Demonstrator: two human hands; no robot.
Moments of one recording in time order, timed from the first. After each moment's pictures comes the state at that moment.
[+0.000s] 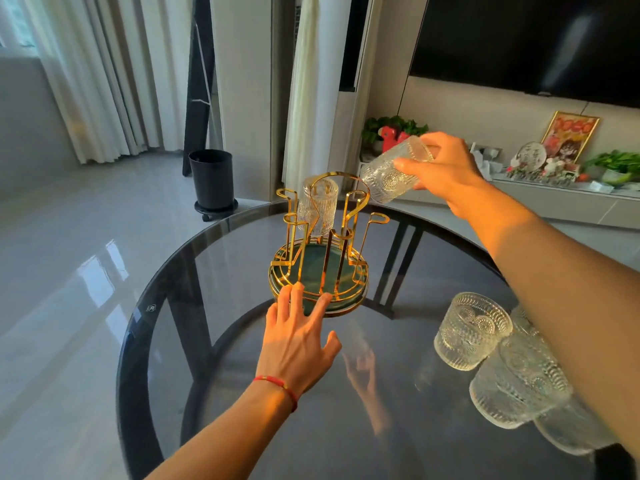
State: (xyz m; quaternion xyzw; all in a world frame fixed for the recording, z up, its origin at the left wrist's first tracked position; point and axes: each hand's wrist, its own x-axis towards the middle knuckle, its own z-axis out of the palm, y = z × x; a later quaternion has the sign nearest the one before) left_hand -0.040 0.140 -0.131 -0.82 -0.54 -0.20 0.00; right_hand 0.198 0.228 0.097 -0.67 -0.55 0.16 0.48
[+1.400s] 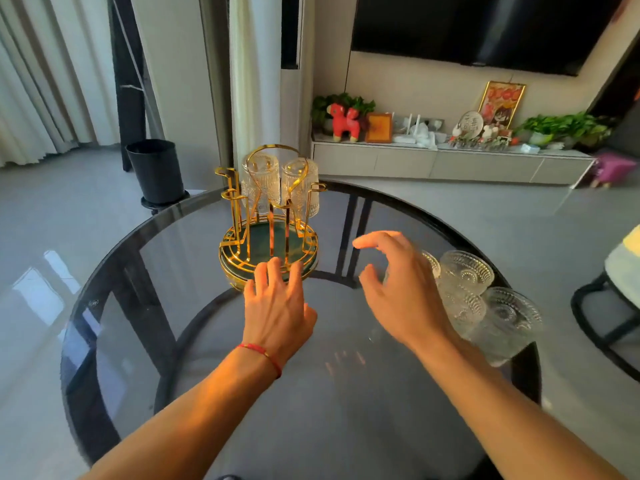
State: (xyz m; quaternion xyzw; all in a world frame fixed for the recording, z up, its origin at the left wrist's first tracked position) left_hand -0.005 0.109 -0.092 -0.83 -0.51 -0.20 -0.02; right_hand 0.153 0.026 -0.019 -0.67 -0.62 -0.02 0.42
